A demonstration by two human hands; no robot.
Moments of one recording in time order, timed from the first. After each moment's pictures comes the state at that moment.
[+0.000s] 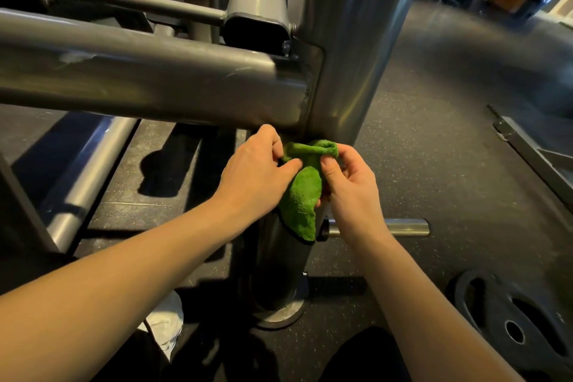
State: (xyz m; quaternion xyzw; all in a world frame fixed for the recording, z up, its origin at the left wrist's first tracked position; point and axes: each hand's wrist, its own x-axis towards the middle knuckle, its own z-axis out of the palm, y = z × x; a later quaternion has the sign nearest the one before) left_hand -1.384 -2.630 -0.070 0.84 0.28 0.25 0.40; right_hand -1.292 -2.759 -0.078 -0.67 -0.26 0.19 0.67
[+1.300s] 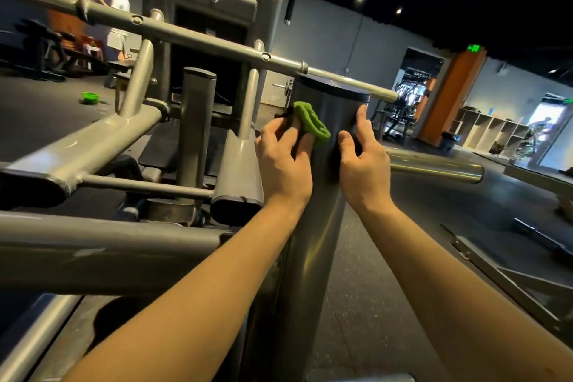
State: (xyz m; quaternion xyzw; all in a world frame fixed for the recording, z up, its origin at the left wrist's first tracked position) left_hand -1.238 -2.578 0.121 0.67 0.15 0.64 0.35; right_hand -1.181 -2.684 0.158 -0.73 -0.38 -0.22 0.53
